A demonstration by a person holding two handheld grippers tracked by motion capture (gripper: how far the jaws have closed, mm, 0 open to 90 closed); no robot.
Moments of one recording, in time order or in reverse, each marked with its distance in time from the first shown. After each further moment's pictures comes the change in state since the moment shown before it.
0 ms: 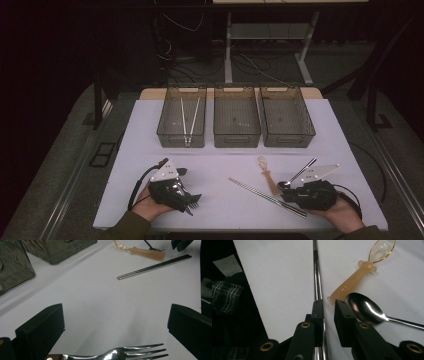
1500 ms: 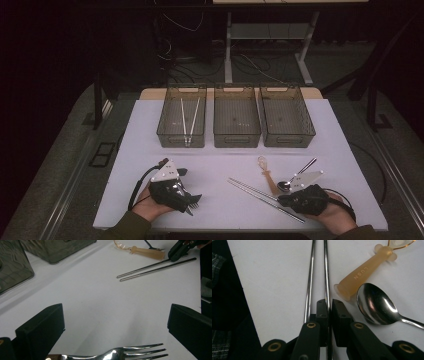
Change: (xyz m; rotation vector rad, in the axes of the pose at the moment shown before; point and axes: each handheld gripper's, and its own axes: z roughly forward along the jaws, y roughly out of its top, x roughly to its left) left arm -0.001 0.000 0.001 0.006 -0.002 0.002; right arm 0.011 -0.002 0.021 0.121 -0.055 -0.138
